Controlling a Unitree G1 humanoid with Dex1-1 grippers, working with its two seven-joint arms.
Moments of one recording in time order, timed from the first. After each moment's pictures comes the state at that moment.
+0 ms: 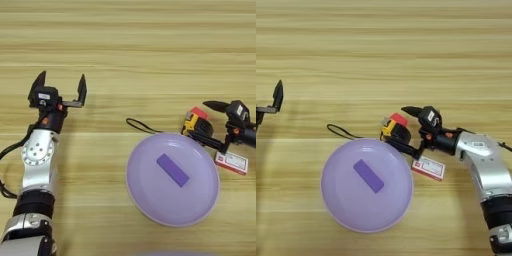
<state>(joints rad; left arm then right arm) -0.29 0.18 0.19 0.53 -0.13 -0.55 -0.24 -0.26 -0.49 0.06 0.29 0.25 -0.05 0.99</state>
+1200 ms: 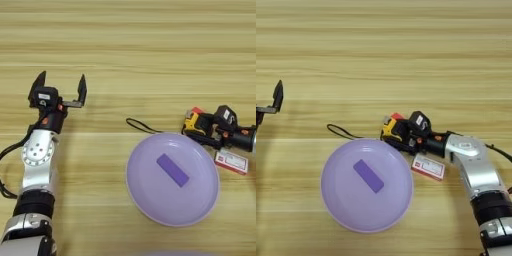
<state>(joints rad) -0.29 0.18 0.19 0.53 -0.13 -0.55 -0.24 -0.29 -0.45 0.11 0.37 0.19 -0.05 0.97</state>
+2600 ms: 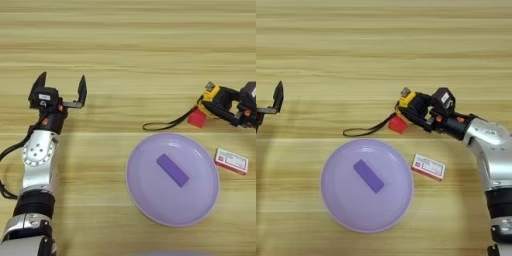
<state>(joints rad) -0.29 0.18 0.19 0.54 -0.13 -0.55 -0.24 -0.31 -0.50 -0.10 0.23 0.29 0.01 0.92</state>
